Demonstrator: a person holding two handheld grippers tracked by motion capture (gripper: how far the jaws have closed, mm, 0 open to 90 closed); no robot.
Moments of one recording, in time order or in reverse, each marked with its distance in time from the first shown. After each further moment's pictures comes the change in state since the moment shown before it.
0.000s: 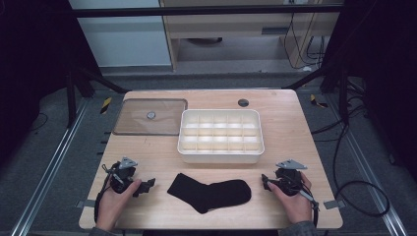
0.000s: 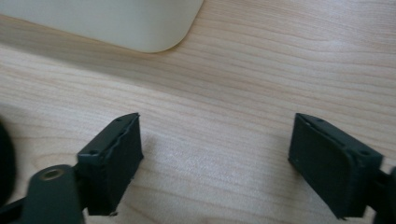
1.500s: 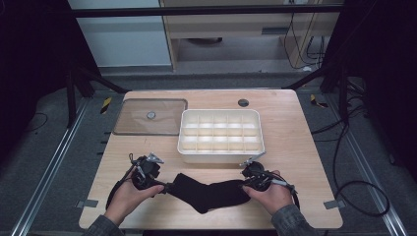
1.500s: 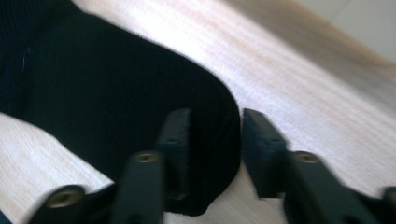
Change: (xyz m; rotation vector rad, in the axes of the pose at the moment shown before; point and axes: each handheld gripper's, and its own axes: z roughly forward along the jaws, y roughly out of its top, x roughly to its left) left arm -0.066 0.052 -0.003 0.212 -0.148 0.141; right arm 0.081 0.051 -0.001 0.383 0.297 -0.224
